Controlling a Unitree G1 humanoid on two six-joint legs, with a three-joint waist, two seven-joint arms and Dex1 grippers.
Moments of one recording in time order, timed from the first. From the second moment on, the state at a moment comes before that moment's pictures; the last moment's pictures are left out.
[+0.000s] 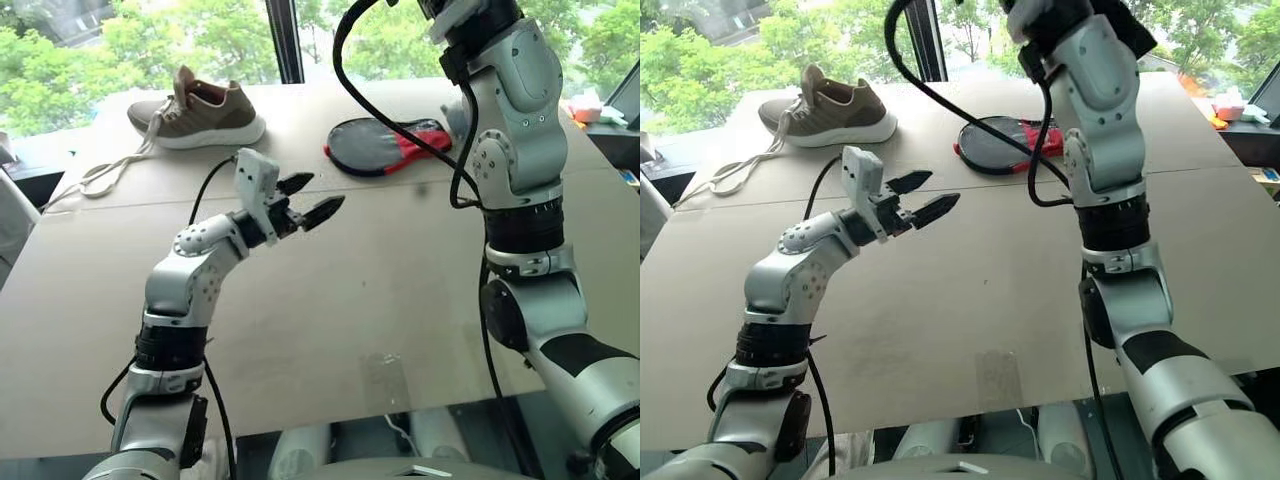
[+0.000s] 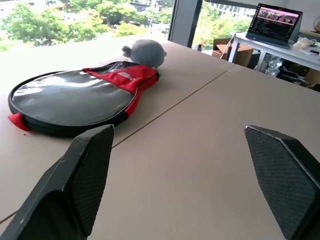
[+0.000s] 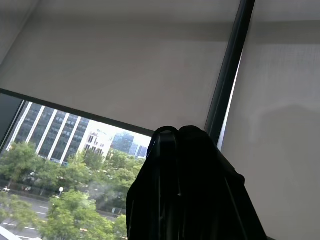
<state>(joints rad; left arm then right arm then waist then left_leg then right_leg) -0.49 0.48 0.08 -0.09 -0.51 0.51 -0.69 -1.18 -0.15 0.00 0.14 0.22 -0.01 0.35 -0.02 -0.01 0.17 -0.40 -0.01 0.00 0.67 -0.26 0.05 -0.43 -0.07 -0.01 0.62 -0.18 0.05</state>
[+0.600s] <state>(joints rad) -0.21 0.66 0.38 -0.07 -0.52 0.50 -0.68 -0.65 -0.48 -0.03 0.09 0.26 0.22 0.57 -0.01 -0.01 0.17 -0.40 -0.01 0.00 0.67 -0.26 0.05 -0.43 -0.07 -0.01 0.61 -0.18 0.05</state>
